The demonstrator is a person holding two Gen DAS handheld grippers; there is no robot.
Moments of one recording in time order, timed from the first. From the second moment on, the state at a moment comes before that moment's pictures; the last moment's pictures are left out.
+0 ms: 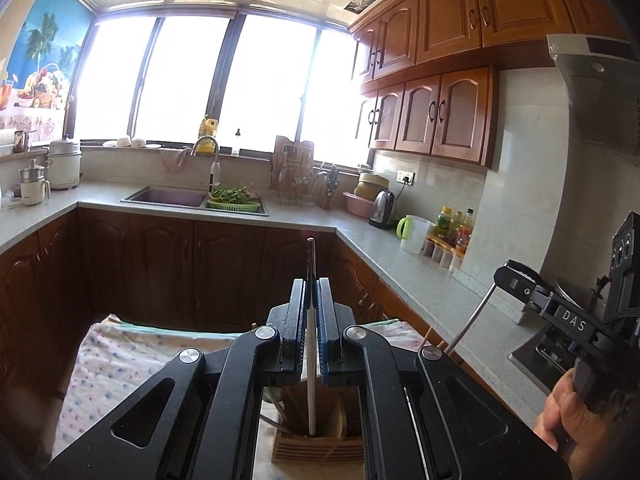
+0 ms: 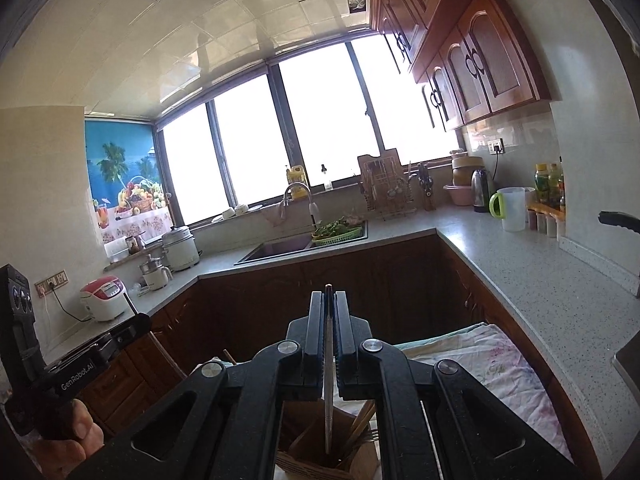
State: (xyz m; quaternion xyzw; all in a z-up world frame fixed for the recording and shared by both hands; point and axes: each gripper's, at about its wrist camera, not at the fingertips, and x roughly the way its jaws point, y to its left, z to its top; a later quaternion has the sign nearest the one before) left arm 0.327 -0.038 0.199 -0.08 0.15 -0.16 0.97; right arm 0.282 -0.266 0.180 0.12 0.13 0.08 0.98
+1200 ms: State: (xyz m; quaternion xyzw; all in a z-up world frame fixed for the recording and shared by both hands) left arm 0.352 -0.056 0.101 -0.07 0.23 -0.13 0.96; right arm 0.309 -0.267 0.094 0.14 0.21 0.07 0.96
